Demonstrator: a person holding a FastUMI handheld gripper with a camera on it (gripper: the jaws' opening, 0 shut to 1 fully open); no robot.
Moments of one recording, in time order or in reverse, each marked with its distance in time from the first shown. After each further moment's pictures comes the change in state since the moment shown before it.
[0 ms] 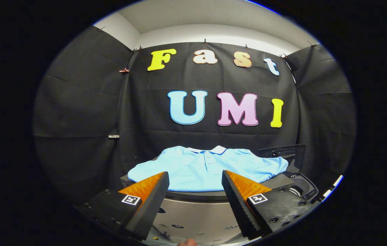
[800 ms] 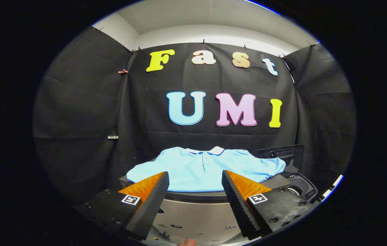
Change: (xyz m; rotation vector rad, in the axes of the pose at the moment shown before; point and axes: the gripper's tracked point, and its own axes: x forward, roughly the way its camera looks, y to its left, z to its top) arm -0.003 -0.005 0.004 0.005 -0.005 -0.004
